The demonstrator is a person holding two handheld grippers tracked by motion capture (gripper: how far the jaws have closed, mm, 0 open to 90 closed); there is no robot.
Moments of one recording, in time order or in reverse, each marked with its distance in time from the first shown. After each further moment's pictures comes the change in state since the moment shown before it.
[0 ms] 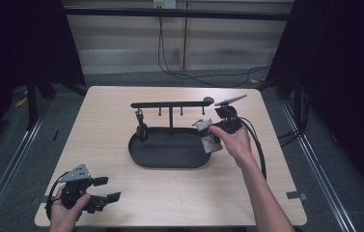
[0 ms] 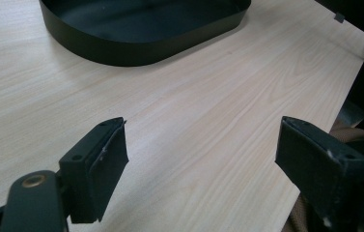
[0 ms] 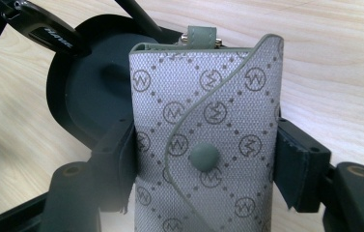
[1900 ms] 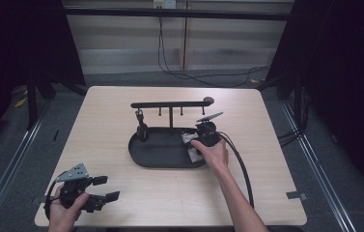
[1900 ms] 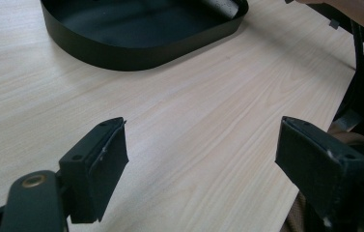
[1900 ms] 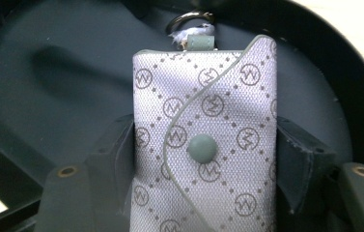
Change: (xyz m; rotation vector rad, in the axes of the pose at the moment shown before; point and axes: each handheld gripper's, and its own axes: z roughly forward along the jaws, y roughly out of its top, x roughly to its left) left arm 0.002 0.001 -0.002 -0.016 -0.012 -0.006; right arm 0.001 -0.021 0.095 0.031 -0.084 0.016
